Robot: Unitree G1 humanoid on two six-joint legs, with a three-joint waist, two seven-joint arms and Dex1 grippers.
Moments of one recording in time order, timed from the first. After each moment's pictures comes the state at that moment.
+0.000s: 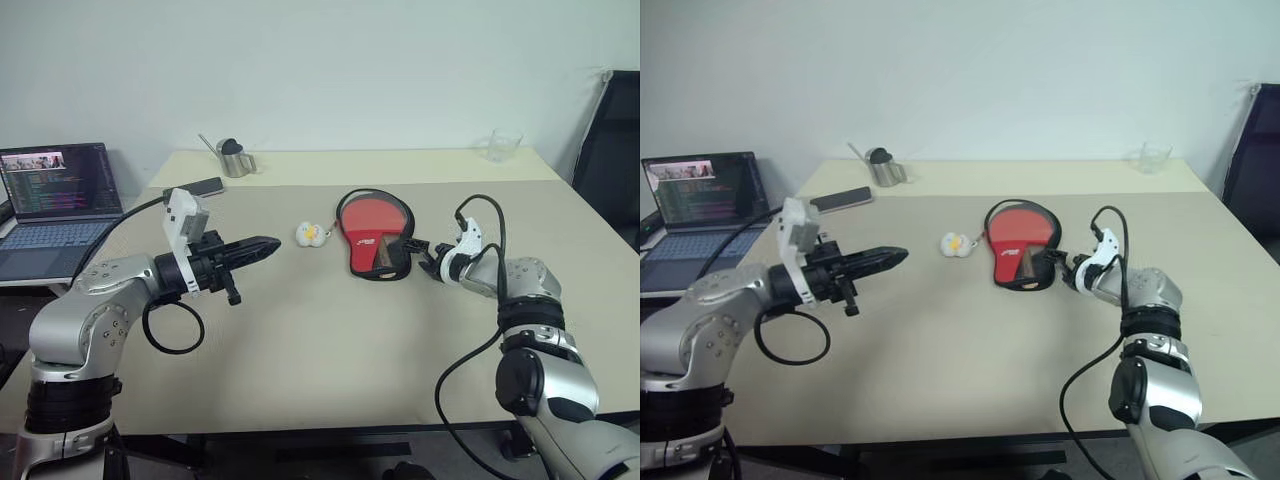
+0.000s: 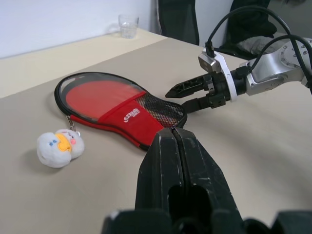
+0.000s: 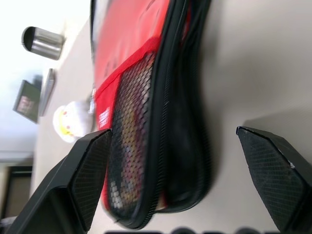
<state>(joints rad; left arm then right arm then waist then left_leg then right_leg) -0.49 0.74 0.25 -0.21 -0.68 0.76 -0.91 -1.00 -0.23 -0.56 0.75 0.61 1.02 0.14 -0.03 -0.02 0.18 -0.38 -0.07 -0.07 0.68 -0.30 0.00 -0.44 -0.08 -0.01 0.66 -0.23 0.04</state>
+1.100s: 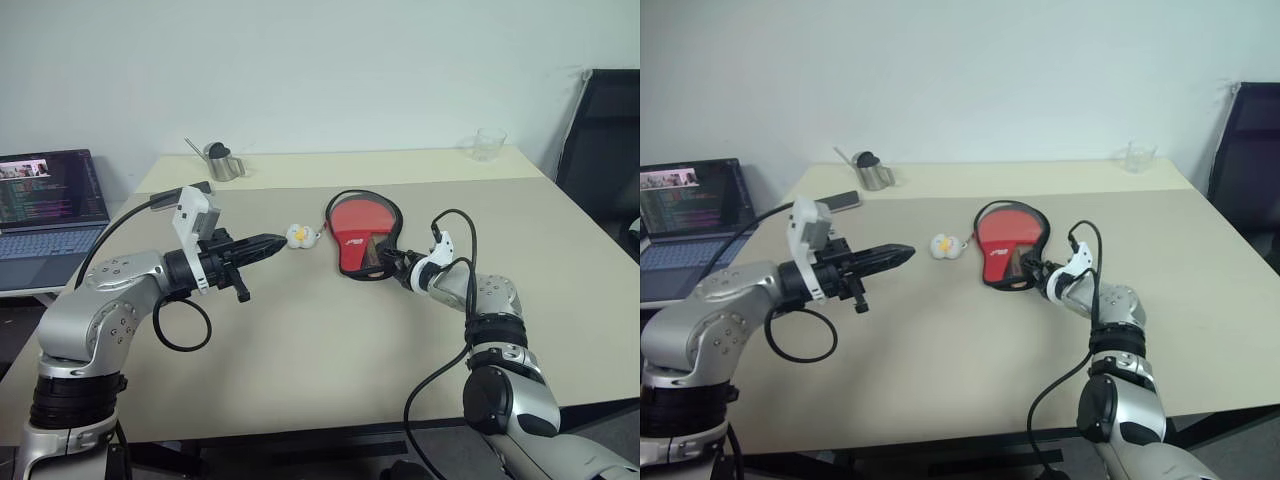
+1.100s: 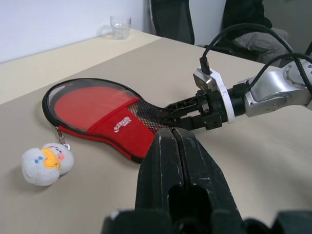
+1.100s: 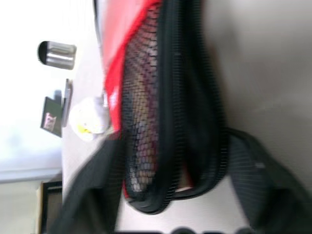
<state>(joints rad) -0.51 0.74 0.21 -0.22 -0.68 0.76 -0.85 -0.94 -0.05 -0.60 0.66 0.69 0.95 -0.02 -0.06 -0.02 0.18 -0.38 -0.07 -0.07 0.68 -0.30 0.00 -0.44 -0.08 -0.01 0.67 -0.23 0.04</state>
